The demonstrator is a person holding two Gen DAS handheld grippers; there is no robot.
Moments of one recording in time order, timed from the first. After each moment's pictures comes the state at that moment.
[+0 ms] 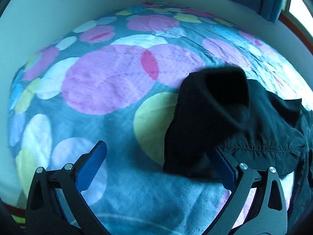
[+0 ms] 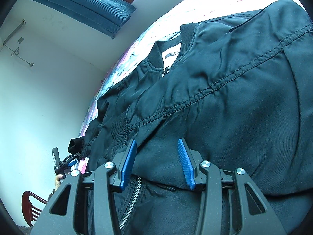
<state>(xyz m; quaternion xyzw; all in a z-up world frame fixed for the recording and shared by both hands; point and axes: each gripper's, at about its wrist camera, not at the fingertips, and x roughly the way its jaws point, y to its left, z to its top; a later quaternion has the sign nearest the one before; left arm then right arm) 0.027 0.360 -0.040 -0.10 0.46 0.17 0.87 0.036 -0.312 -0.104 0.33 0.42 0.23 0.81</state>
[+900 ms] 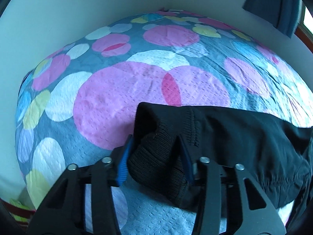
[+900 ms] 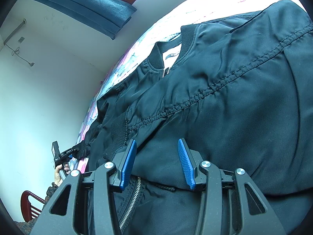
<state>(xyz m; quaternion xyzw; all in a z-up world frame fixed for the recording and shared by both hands) 0.055 0.390 -0.024 -0.10 0.45 0.22 0.86 0.035 -0.311 -0.103 0.33 0.42 0.23 0.81</state>
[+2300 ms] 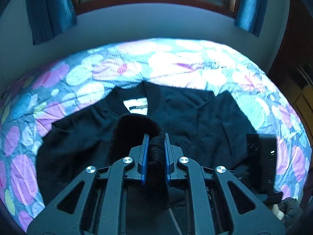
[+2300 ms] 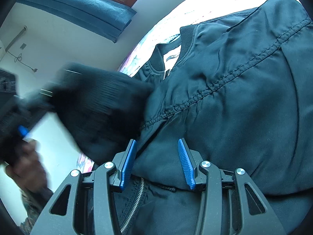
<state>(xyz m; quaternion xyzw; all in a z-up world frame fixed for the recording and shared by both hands) 0.077 -0.162 0.025 0.10 0.42 -0.22 0.87 0.037 -0.323 -0.107 0.35 0.41 0.24 0.80</state>
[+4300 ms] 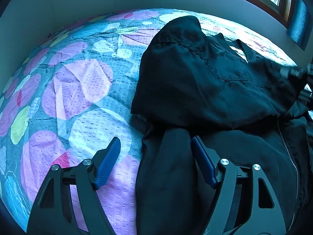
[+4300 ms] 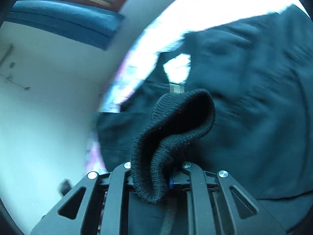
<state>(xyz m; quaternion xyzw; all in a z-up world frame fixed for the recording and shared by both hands) 0.014 0.063 -0.045 0.04 0.46 -0.05 0.88 0.068 -0.297 -0.054 0.40 0.42 0.23 0.78</state>
